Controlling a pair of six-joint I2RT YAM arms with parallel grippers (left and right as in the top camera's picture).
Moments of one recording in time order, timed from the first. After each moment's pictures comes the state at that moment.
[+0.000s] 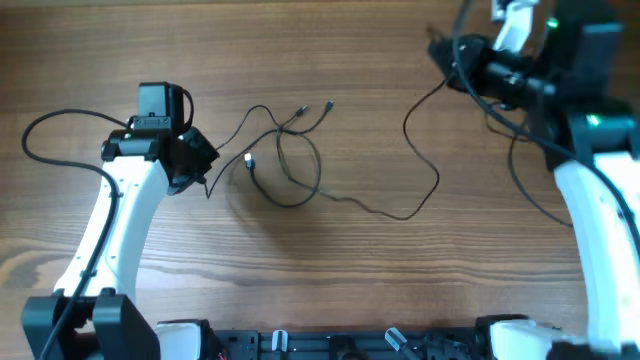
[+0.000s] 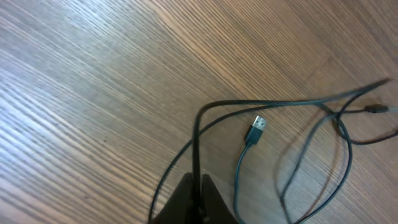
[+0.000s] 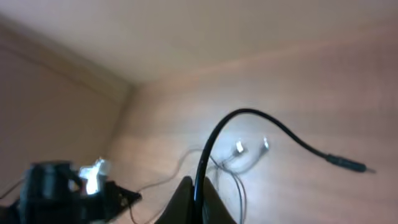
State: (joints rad) left arm 0.00 1.49 1.10 -0.87 -0.01 -0.69; right arm 0.07 1.43 1.48 -0.65 -0.60 0.45
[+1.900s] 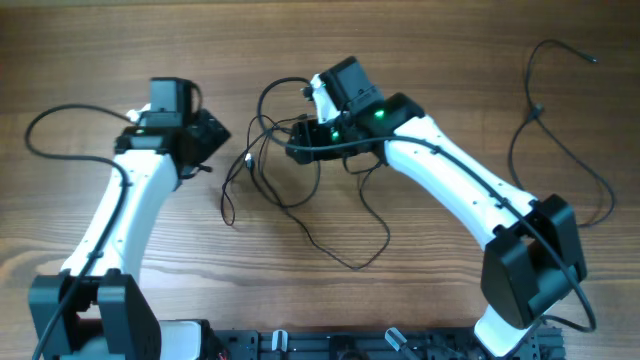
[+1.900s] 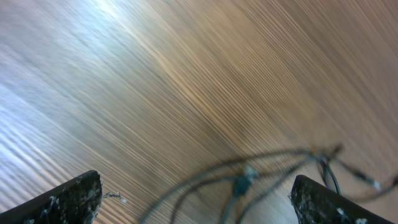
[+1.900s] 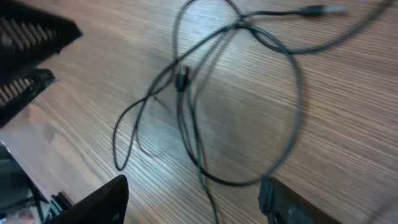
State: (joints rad) left arm -0.01 1.54 1.09 -0.72 -0.12 -0.78; right arm 0.62 1.85 1.48 -0.67 -0.38 0.40
